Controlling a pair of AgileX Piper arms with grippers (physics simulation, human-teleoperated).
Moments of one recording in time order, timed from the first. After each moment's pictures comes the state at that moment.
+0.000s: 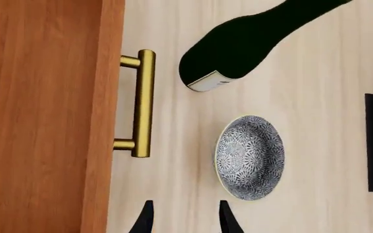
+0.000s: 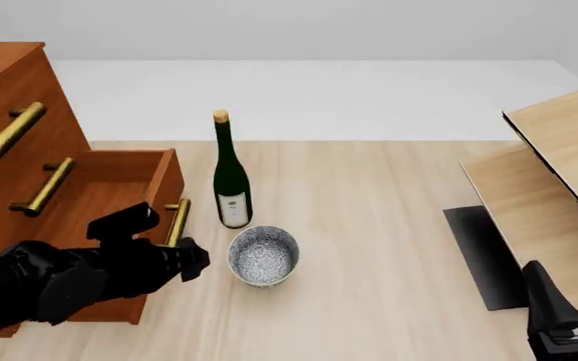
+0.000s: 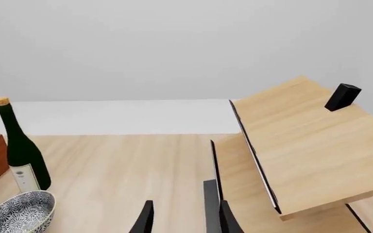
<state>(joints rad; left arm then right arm) -0.46 1.30 -0.53 0.18 -0.64 0.02 0.05 -0.01 -0.03 0.02</state>
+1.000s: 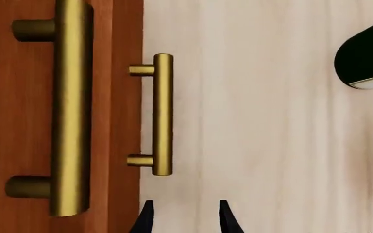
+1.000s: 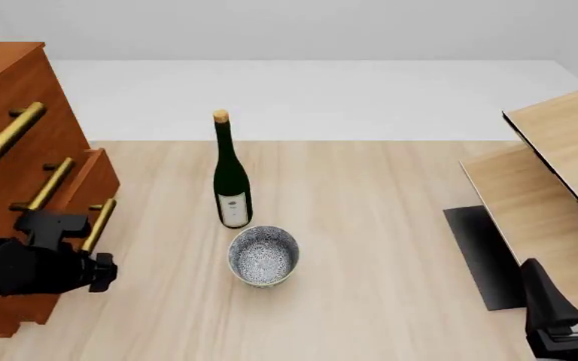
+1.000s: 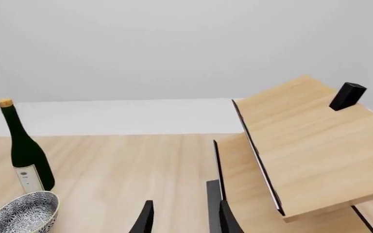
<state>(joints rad) 0.09 1.39 -0.52 0.23 0.09 0.03 0.08 -0.01 -0.05 0.04</state>
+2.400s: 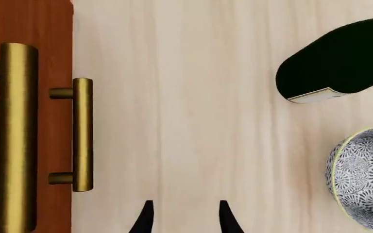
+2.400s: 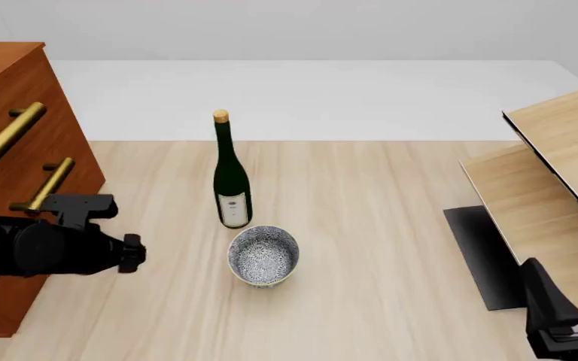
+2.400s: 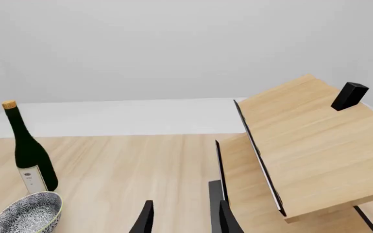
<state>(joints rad) -0.08 1.39 -0.61 0.30 -0.07 0.04 0.07 -0.02 -0.04 0.05</state>
